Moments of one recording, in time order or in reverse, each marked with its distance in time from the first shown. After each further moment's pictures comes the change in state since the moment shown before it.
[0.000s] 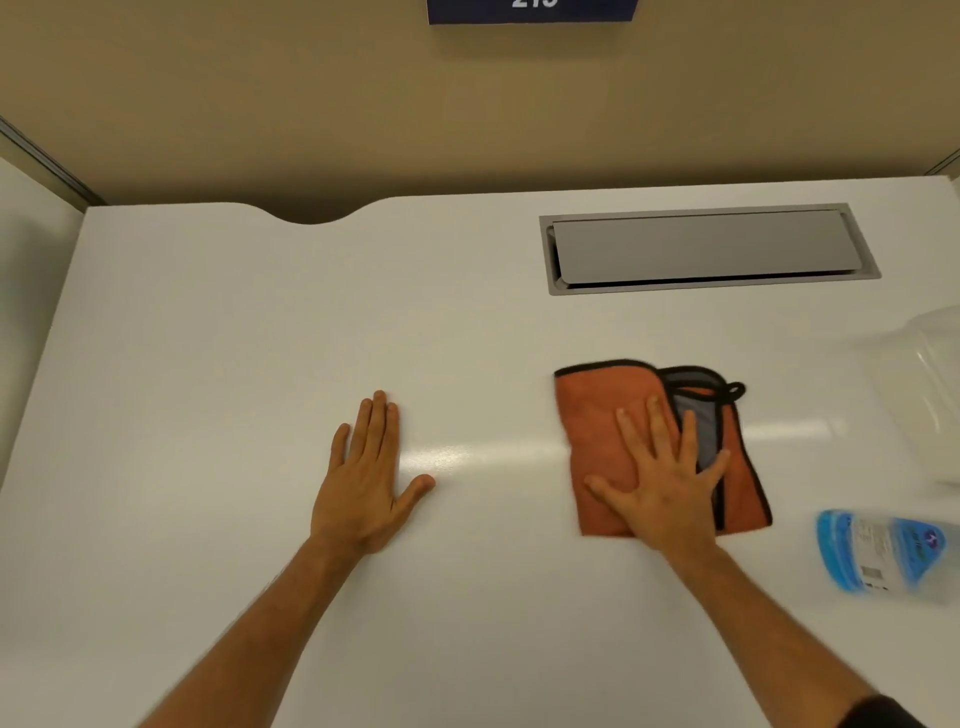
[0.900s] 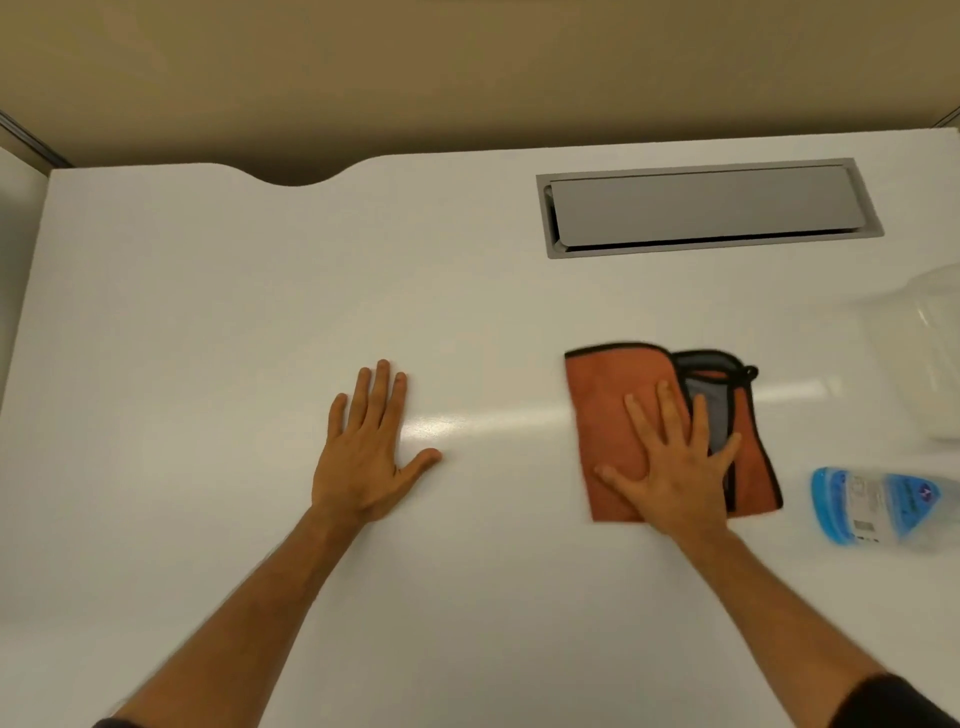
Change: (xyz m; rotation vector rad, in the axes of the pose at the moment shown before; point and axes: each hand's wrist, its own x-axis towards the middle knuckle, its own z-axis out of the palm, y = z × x) left_hand 0.005 -0.002 0.006 0.017 0.004 0.022; right_hand -0.022 0.013 0.009 -0.022 -0.011 -0.001
